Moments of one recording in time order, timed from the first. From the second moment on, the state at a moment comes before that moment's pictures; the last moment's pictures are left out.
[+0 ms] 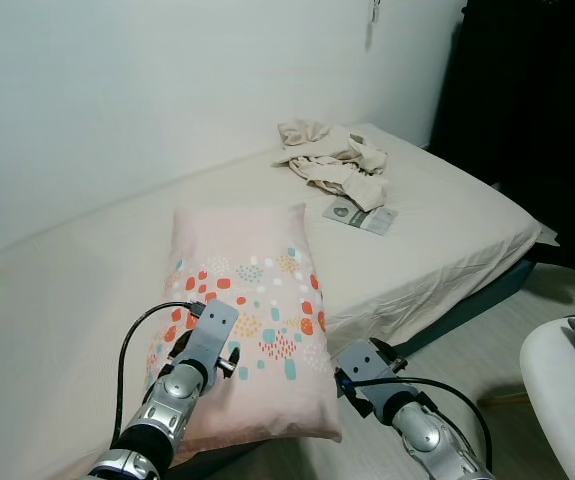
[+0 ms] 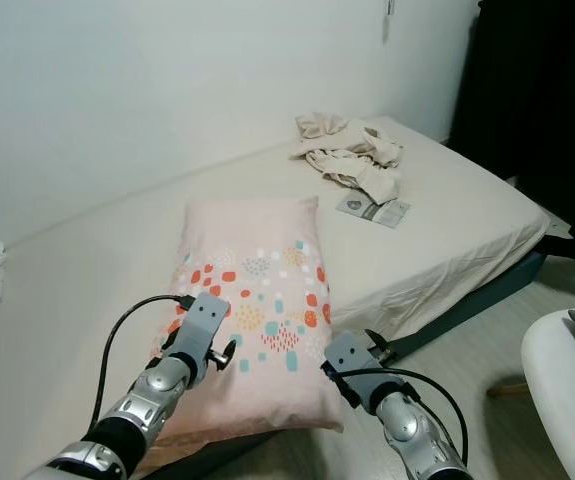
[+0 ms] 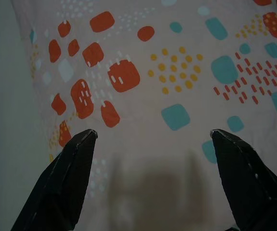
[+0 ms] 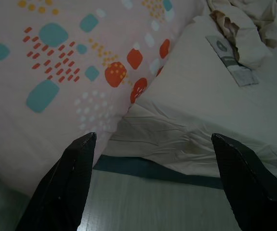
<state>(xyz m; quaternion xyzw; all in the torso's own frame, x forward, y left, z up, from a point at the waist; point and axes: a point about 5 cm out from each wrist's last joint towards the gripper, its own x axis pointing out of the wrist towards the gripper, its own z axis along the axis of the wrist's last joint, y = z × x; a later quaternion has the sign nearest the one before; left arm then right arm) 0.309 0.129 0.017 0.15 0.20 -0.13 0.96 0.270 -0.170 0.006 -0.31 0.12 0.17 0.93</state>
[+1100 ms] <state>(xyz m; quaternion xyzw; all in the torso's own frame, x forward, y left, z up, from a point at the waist) 0.307 0.121 0.013 0.14 0.21 -0.13 0.96 0.268 -0.178 0.007 -0.30 0.13 0.17 0.93</state>
